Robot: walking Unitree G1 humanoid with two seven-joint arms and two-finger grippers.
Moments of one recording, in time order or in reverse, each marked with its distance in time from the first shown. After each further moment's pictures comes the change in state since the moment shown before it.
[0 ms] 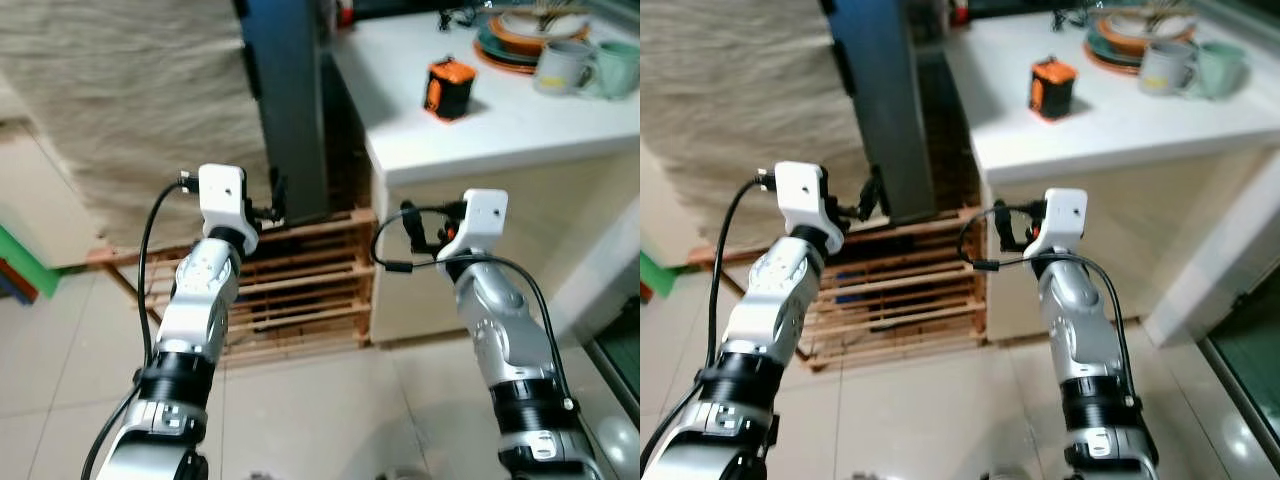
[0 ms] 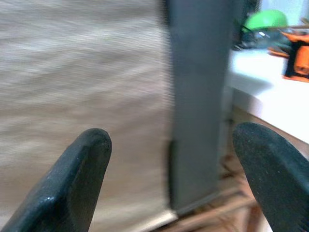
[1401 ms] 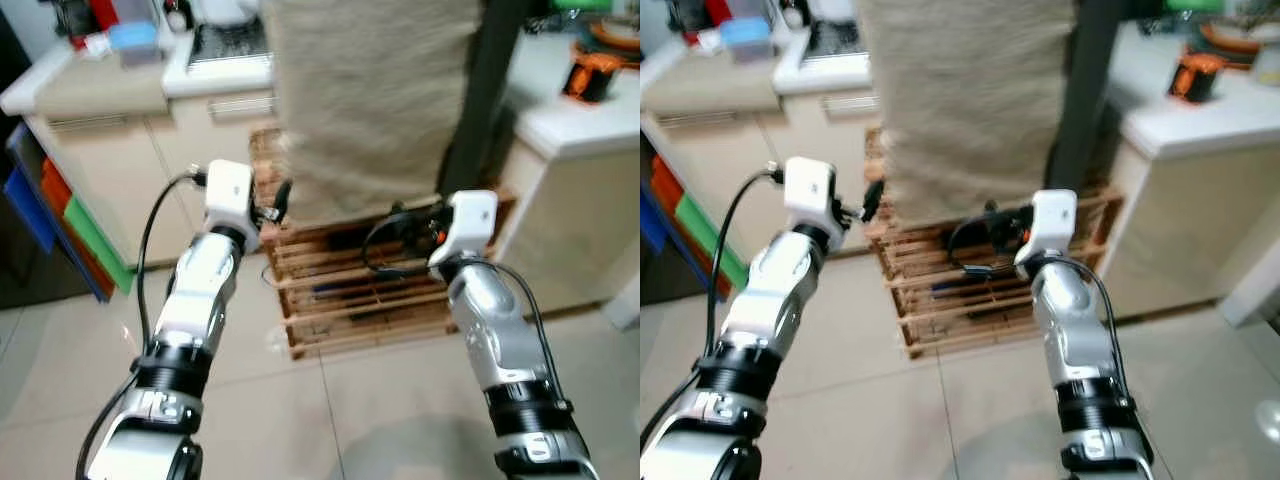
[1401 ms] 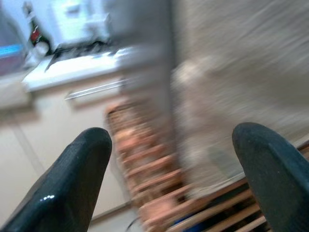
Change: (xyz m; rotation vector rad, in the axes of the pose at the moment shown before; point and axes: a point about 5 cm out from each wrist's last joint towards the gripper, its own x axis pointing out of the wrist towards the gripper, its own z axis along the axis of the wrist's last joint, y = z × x) left arm -0.001 0.016 -0.011 0.112 0.080 -0.001; right arm 0.002 0.028 -0.005 -0.037 -0.017 0.103
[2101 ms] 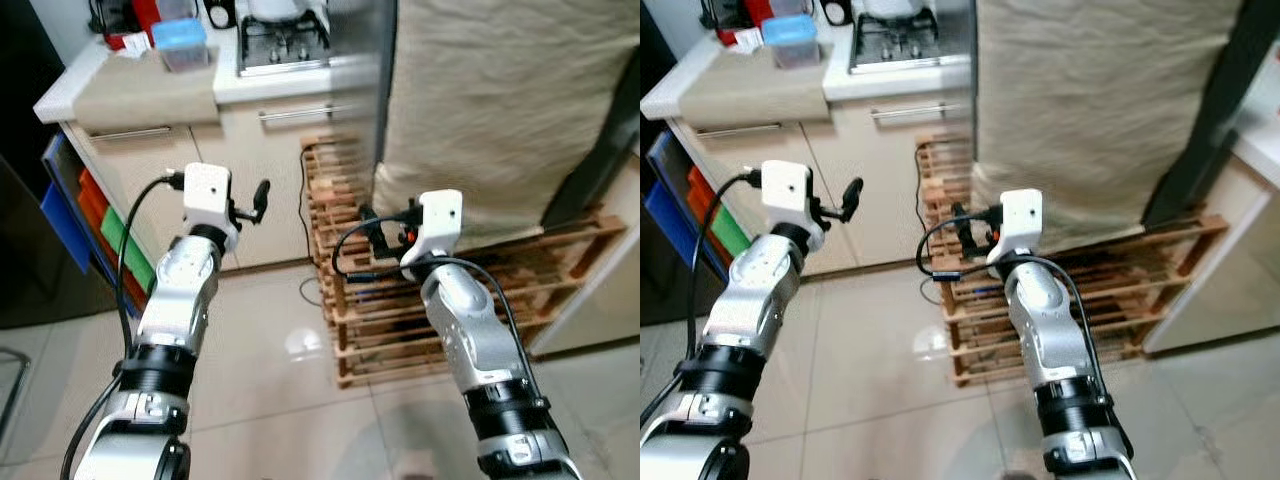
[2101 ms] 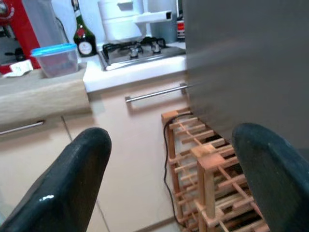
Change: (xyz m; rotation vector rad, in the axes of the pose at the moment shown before) left arm 0.004 -0.003 0.008 -0.039 -0.045 -0.017; right arm 0.000 -0.005 0.005 -0.045 -0.017 0.015
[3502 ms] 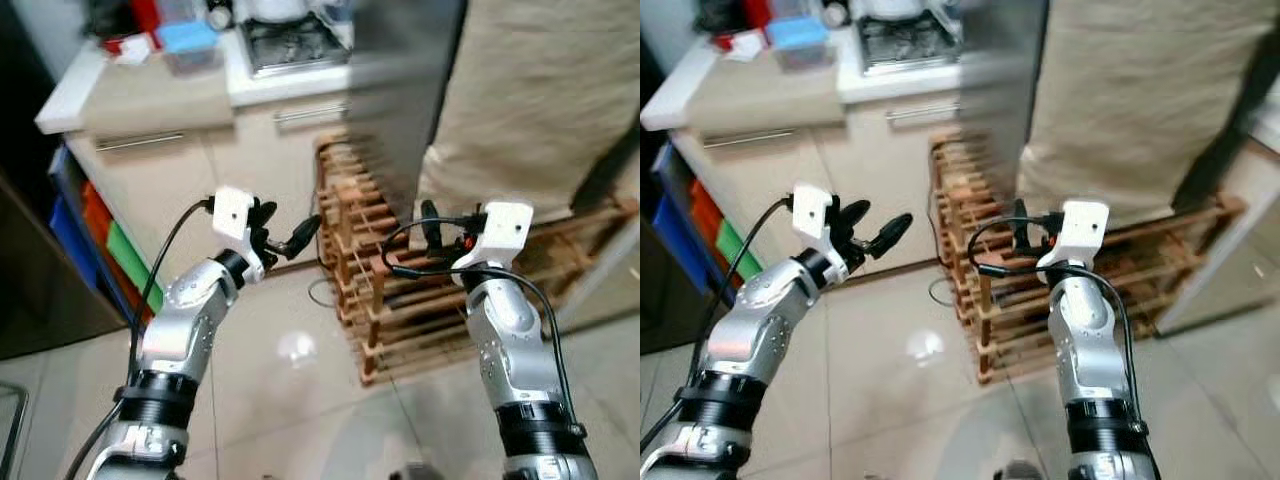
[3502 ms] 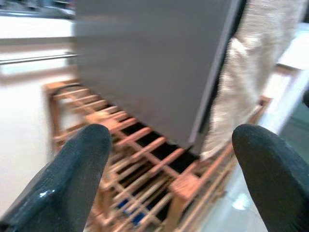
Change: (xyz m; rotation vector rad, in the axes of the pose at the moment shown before) left arm -0.019 -0.036 -0.014 -0.247 0.063 -0.373; right arm -0.031 -0.052 -0.001 -0.003 -0.076 -0.267
